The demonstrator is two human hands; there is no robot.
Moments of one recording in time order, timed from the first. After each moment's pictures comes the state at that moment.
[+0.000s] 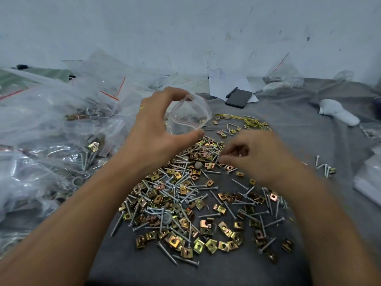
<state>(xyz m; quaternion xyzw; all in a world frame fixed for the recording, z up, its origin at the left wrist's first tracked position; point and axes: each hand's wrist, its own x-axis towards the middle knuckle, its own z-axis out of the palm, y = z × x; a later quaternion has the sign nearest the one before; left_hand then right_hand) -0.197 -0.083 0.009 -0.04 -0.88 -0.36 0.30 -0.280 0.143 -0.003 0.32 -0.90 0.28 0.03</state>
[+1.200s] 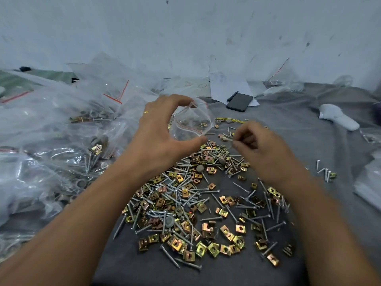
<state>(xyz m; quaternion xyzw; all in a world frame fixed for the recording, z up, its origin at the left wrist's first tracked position) -0.193 -0.081 0.014 -0.03 -0.90 -0.35 0.28 -0.296 0.148 -0.020 0.30 -0.85 0.42 0.09</state>
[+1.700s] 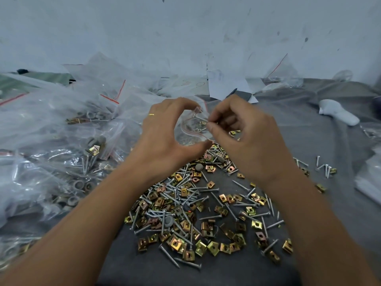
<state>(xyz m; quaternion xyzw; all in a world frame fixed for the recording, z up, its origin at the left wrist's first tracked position) -0.199 -0.069 0.007 -0.05 -0.90 -0.32 0.29 -0.254 0.113 0.018 0.39 -0.76 0.47 0.21</state>
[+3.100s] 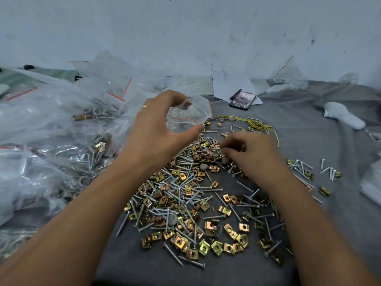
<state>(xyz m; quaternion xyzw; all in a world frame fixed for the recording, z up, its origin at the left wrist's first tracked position) -0.197 -0.087 0.010 -0.01 -0.88 -0.35 0.32 -0.298 0.125 -0.032 0.24 -0.90 0.37 0.06</state>
